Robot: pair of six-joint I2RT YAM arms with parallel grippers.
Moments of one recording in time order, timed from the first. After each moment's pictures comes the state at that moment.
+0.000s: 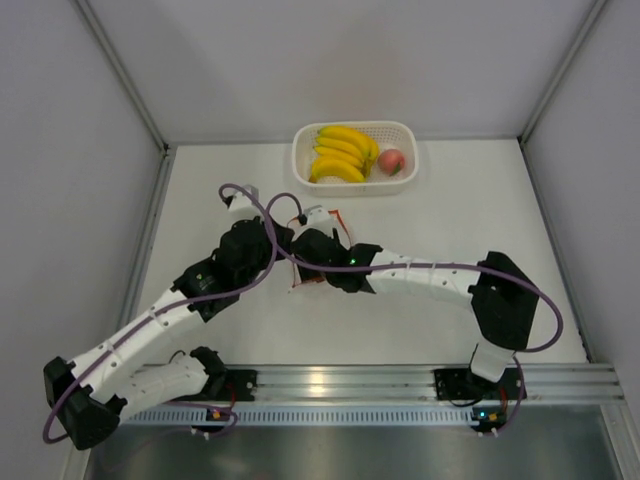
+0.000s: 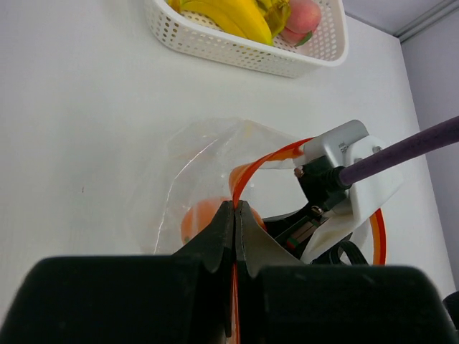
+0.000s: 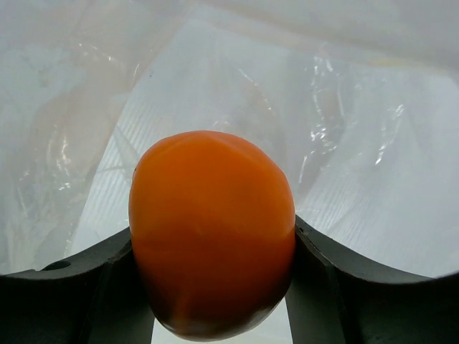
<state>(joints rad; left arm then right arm) -0.76 0.95 0.85 -0.28 -0.42 -0.75 1.11 1.73 1.28 -0.36 0.46 0.55</state>
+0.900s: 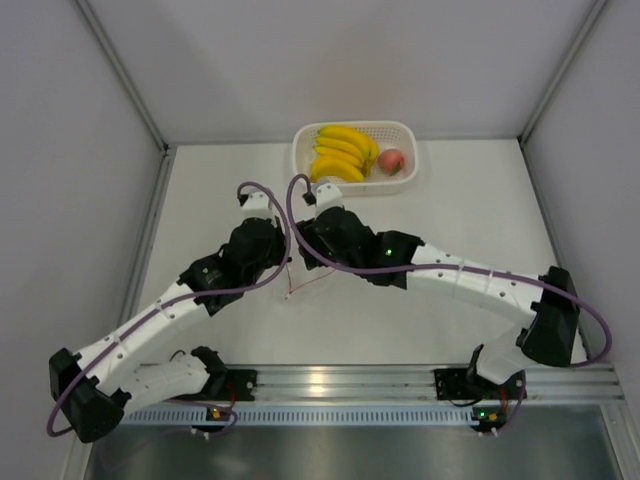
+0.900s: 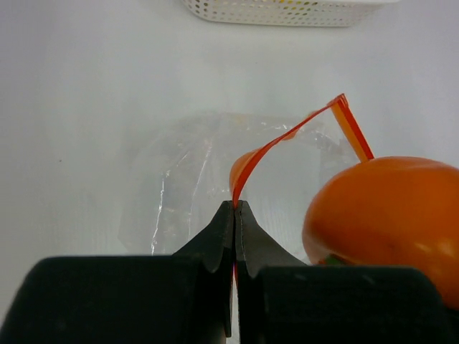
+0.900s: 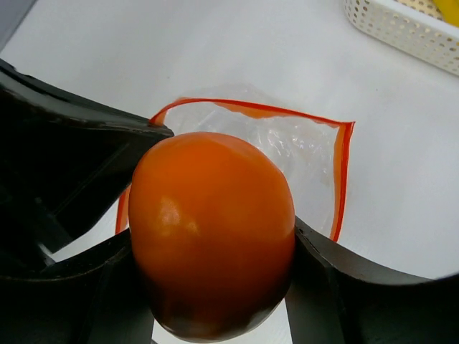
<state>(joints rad) -0.76 1.00 0.90 -0.40 -0.40 -0.55 1.11 1.52 1.35 -0.43 0.41 0.39</state>
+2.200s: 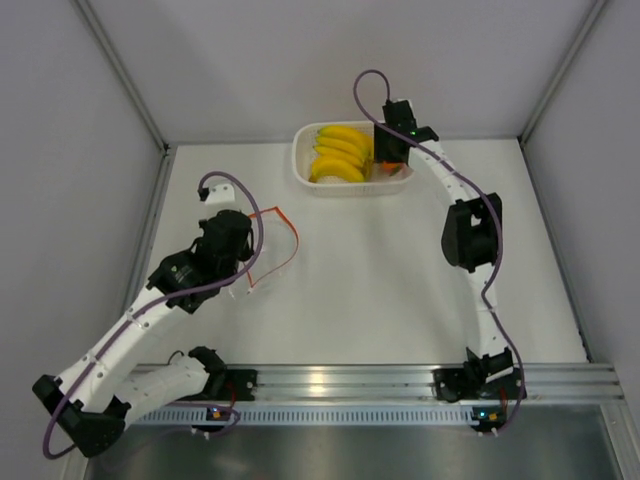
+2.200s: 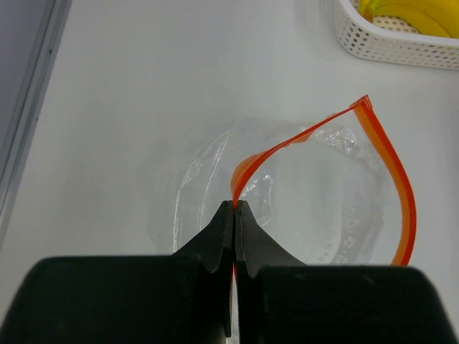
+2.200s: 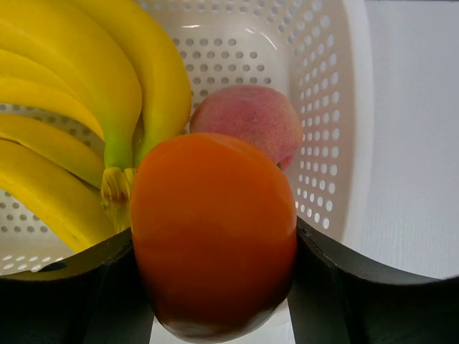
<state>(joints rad) -0.67 0.94 1.05 -0.73 -0.68 -0.47 0.34 2.33 2.23 -0.65 0.24 0.21</state>
